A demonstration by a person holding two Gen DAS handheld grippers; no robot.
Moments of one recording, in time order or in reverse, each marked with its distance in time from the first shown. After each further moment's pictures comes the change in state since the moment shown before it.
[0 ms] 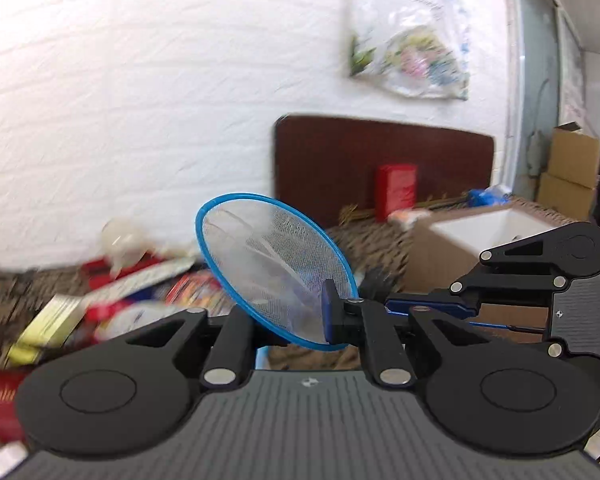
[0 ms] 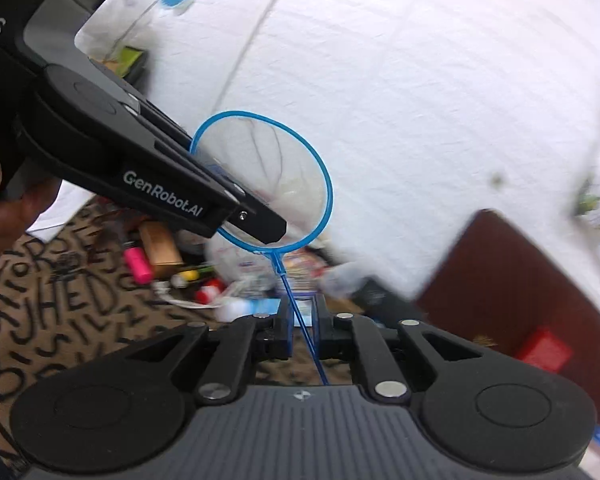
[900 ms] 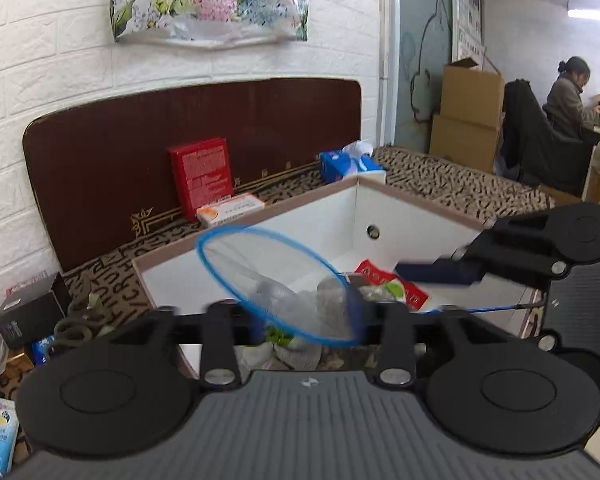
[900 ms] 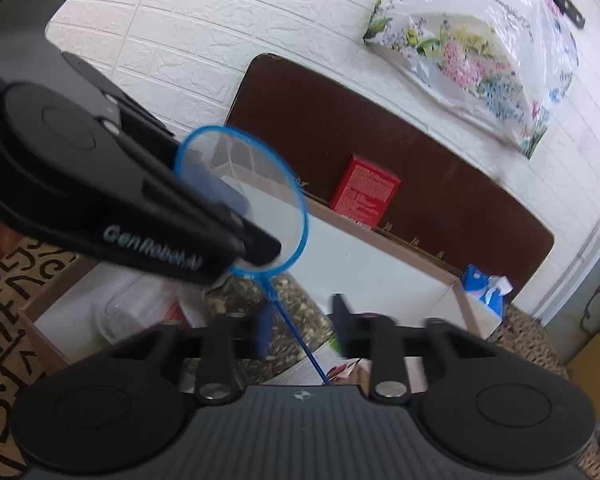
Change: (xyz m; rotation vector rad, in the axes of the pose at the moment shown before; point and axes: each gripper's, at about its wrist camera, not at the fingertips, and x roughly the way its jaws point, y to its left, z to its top) left arm 0.143 -0.175 0.027 0.157 0.146 -0.269; right arm -0.040 -0.152 -0.125 0.233 0.278 -0.283
